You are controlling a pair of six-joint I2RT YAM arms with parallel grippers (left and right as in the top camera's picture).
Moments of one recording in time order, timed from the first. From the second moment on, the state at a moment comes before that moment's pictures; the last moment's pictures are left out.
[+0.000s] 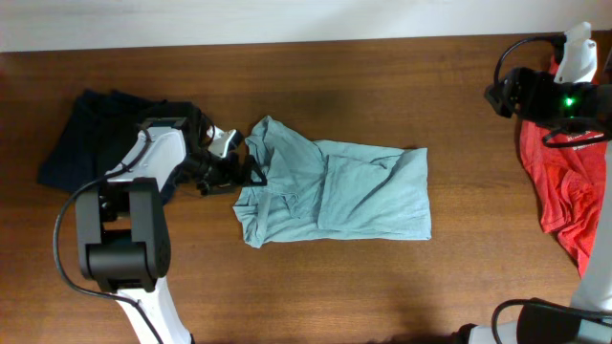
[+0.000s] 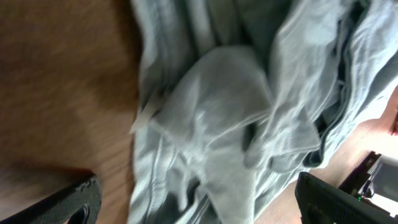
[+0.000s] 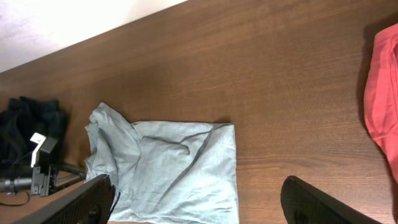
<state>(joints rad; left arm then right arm) -0.02 2.08 1.40 -0.92 0.62 0.11 -0.33 1.61 1.93 -1.32 -0.45 0.02</state>
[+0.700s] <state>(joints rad) -0.15 2.21 1.43 -0.78 0.76 -0.06 -0.33 1.61 1.93 -1.33 -0.45 0.02</state>
